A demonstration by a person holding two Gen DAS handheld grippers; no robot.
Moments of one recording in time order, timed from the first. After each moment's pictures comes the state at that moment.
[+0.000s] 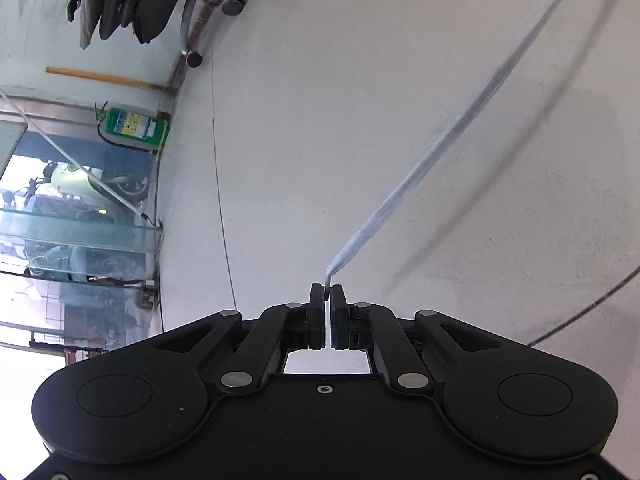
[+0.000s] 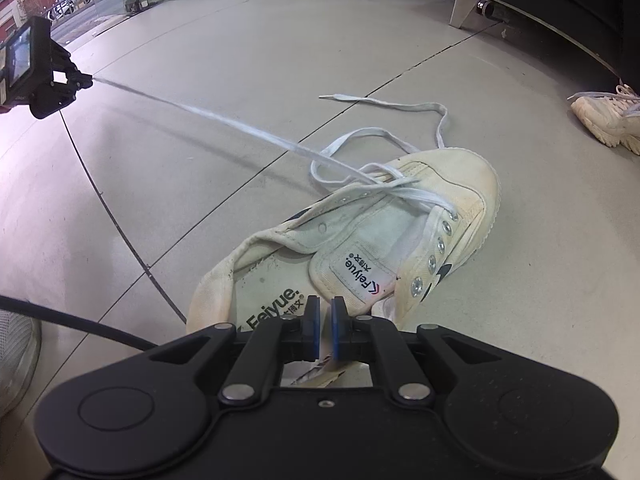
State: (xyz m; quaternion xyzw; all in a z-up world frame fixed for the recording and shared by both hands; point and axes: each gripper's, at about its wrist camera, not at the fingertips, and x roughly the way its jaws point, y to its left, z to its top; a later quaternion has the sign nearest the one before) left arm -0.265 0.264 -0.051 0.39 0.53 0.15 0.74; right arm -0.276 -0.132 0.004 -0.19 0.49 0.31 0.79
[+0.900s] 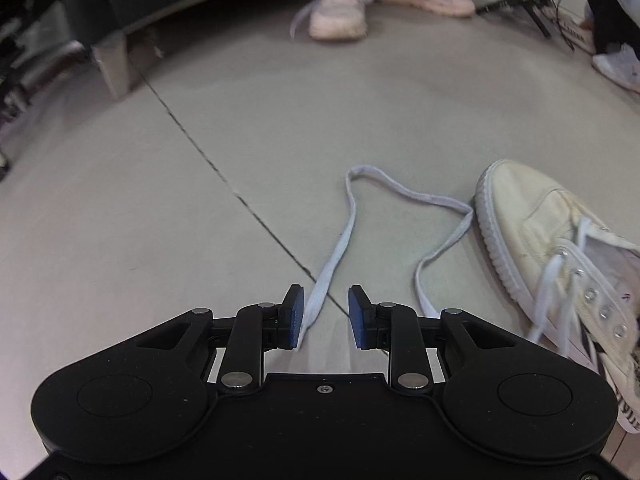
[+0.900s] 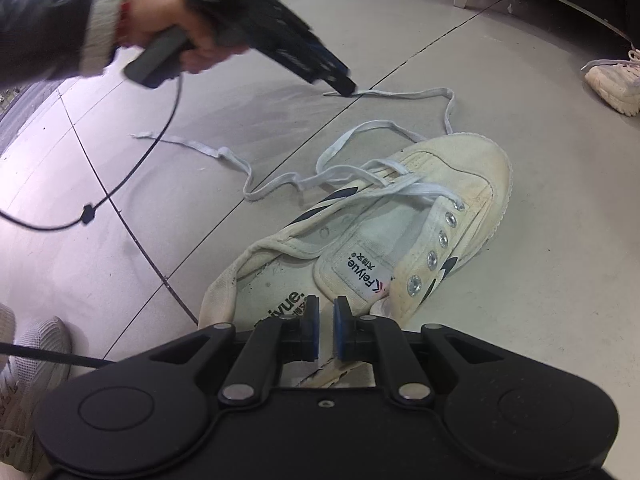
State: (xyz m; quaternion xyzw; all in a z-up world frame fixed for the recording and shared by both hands) left arm -0.037 0.072 -0.036 0.20 0.46 -0.25 0.83; right arm -0.257 -0.144 0.002 -0.14 0.52 0.34 0.77
